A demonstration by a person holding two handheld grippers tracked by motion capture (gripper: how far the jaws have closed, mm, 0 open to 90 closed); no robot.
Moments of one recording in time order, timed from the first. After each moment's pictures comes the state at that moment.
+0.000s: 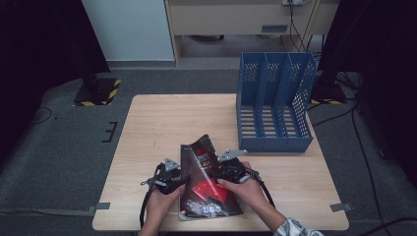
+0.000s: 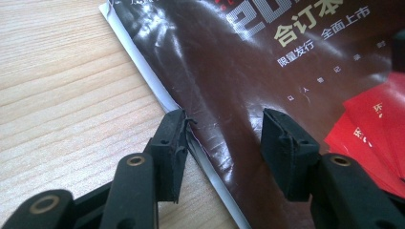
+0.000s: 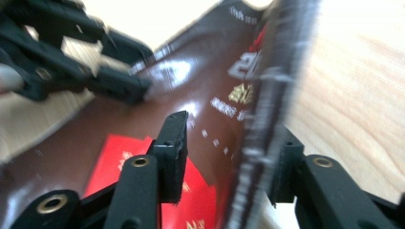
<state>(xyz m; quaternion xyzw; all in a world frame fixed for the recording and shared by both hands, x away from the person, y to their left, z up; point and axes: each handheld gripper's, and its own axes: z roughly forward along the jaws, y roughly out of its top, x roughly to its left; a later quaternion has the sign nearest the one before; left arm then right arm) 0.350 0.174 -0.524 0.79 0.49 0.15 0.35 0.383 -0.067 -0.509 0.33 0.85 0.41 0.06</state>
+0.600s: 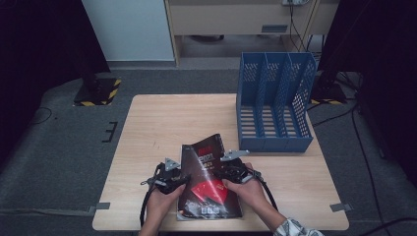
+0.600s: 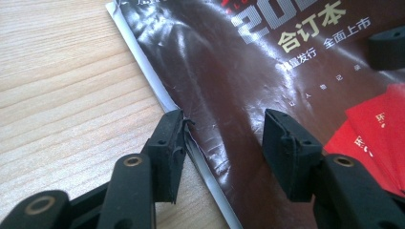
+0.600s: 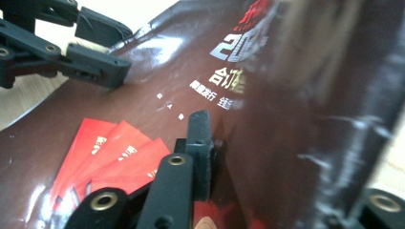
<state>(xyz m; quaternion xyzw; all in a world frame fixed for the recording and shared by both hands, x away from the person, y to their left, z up) 0.351 0.174 -0.524 0.78 0.49 0.15 0.35 0.386 -0.075 -0.518 0.35 0.84 0.40 0.06</state>
